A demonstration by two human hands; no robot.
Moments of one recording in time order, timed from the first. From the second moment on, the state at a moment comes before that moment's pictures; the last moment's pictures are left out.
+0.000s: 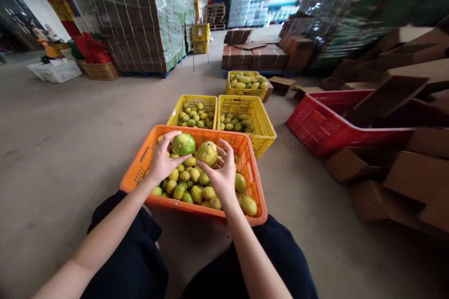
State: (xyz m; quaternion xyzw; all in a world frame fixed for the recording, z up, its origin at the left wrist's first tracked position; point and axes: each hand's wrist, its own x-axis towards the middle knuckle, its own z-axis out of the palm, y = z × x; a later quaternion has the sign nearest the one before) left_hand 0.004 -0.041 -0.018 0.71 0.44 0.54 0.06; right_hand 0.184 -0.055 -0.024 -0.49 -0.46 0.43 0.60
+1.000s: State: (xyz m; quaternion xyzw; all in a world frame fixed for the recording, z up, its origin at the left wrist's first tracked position) left_hand 0.027 -0.031 -0.027 0.68 0.37 0.59 0.22; right_hand 0.198 -0.062 -0.024 -0.50 -0.61 0.13 0.60
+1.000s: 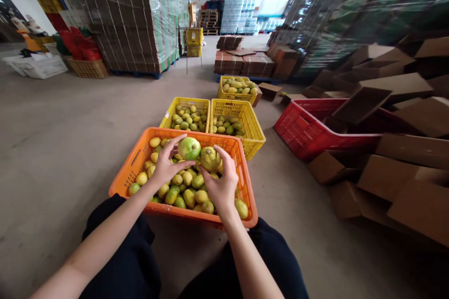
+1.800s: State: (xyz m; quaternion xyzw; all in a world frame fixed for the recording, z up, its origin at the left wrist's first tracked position) left_hand 0.010 -0.033 -0.018 0.78 0.37 0.51 0.04; right_hand 0.193 -0.052 -0.026 -0.48 -0.70 -0.03 0.53
